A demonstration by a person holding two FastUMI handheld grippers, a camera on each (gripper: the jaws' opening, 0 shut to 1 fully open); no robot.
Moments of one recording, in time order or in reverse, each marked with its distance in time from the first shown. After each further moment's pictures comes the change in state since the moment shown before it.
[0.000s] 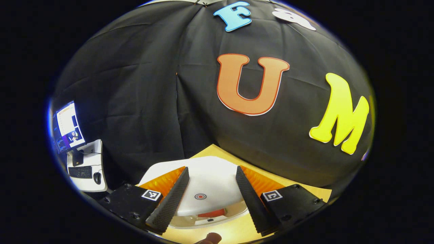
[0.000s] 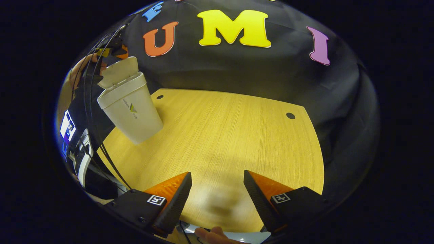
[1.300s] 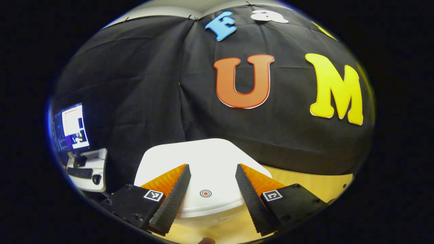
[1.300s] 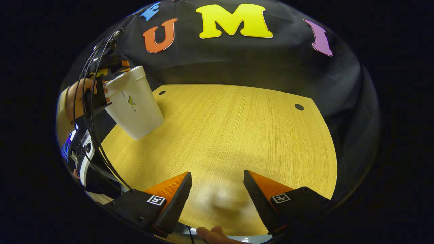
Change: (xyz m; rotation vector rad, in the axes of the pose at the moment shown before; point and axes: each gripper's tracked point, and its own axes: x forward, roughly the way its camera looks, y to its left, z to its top) left arm 0.003 0.004 -0.065 0.151 -0.249 0.054; right arm 0.037 0.003 -0.031 0.036 0.023 0.044
